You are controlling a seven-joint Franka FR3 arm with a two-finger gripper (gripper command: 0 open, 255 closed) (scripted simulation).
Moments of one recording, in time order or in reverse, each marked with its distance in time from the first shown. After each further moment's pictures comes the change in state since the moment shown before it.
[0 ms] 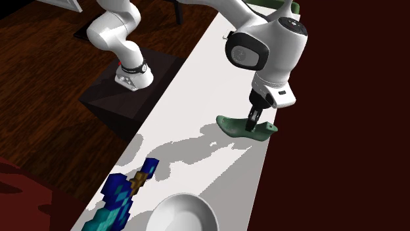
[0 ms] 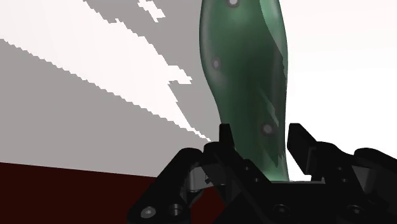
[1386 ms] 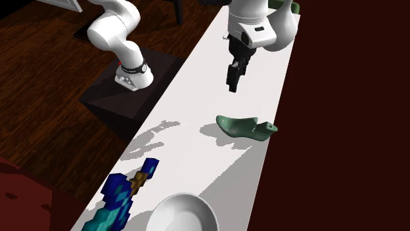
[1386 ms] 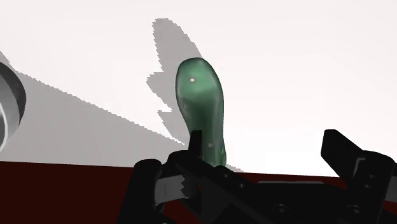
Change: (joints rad) arm 0.032 -0.441 0.030 -0.287 0.048 -0.092 -0.005
